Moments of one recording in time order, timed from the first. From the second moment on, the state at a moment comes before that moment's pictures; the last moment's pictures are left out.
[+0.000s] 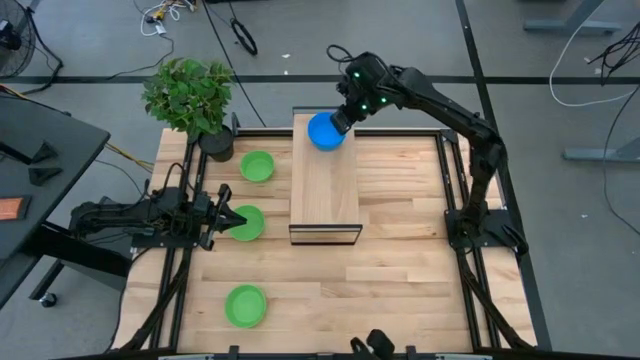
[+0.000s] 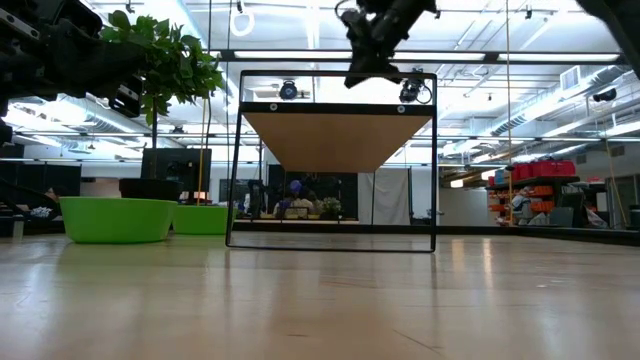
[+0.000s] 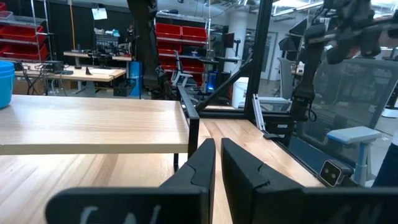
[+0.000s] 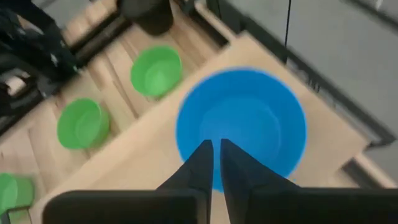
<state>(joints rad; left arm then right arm) 0.02 0.02 0.01 0.12 0.18 -0.12 -0.55 1.86 2.06 -1.05 -0.19 0.20</state>
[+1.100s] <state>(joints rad) 0.02 0.02 0.01 0.12 0.18 -0.12 -0.29 1.29 1.52 -0.88 -0.19 0.12</state>
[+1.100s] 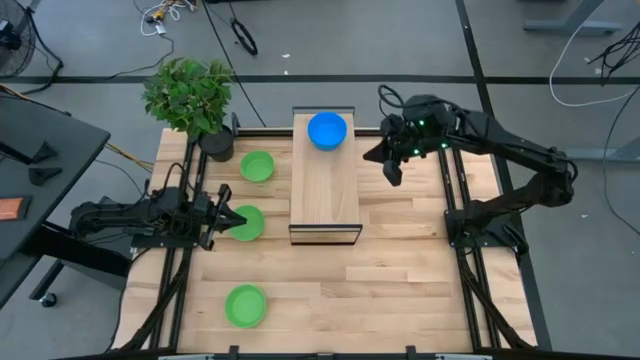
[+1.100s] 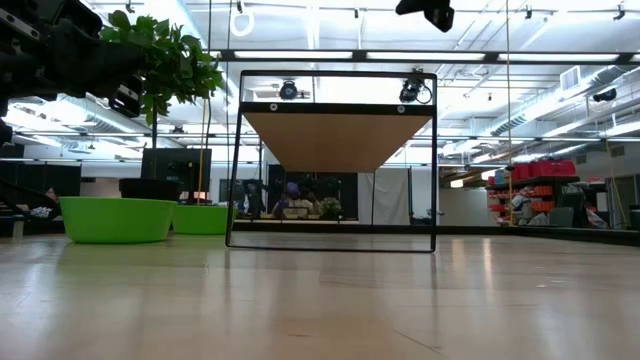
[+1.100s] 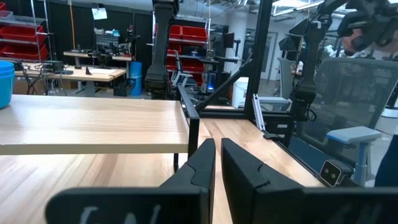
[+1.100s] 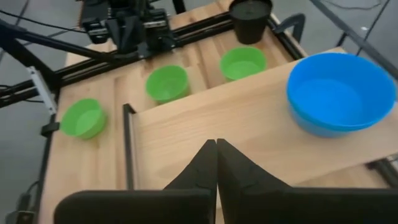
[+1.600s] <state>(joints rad) 0.02 0.02 0.01 0.12 0.18 -0.12 -0.25 1.20 1.52 -0.97 -0.19 0.11</state>
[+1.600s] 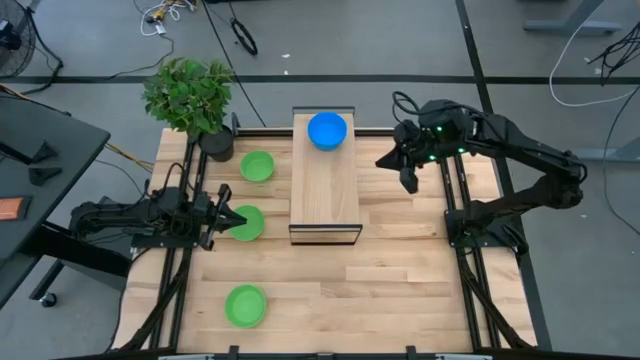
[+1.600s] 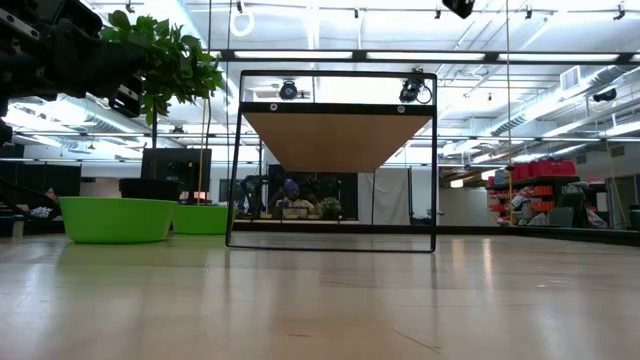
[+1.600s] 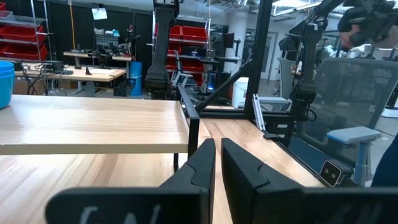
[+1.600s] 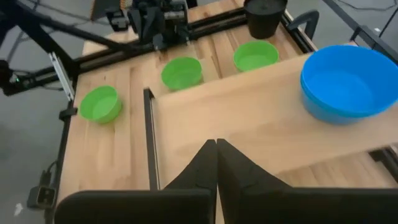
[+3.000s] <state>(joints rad) 0.02 0.02 0.01 0.12 0.18 -0.12 -0.25 1.16 2.09 -1.52 -0.11 -0.03</state>
